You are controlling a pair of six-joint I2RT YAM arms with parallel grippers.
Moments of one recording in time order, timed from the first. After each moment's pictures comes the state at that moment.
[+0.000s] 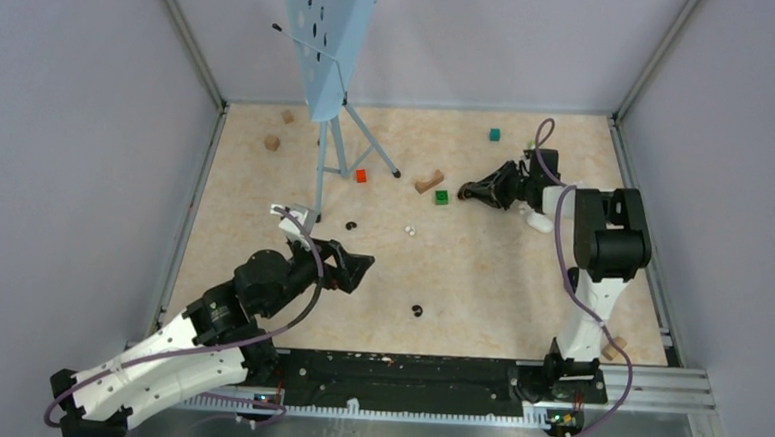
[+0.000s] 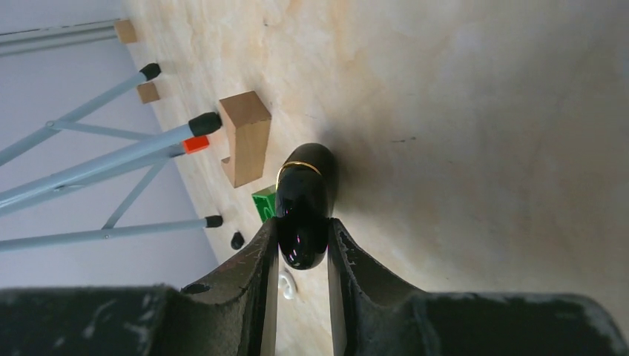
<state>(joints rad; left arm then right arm) -0.95 0.50 0.57 -0.27 -0.26 -0.53 0.07 2.01 1.11 0.17 -0.62 0.94</state>
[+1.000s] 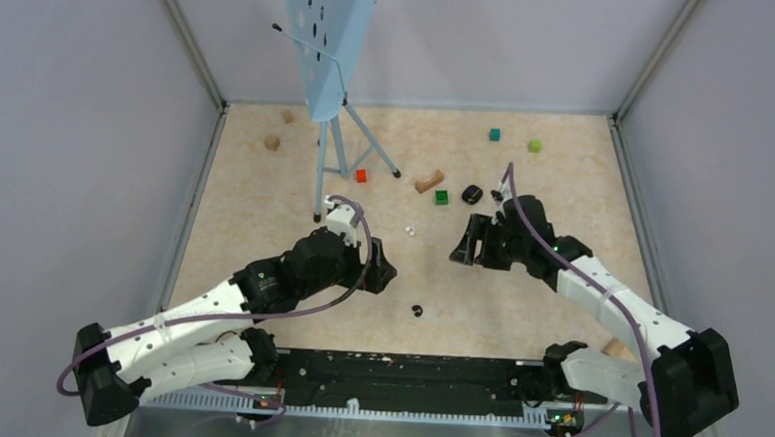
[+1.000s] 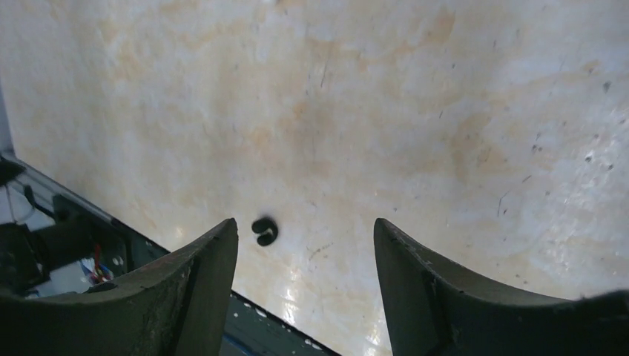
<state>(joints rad) -0.95 0.85 0.68 -0.35 -0.16 -0.62 0.42 1.12 0.75 -0.40 -0.24 0.56</state>
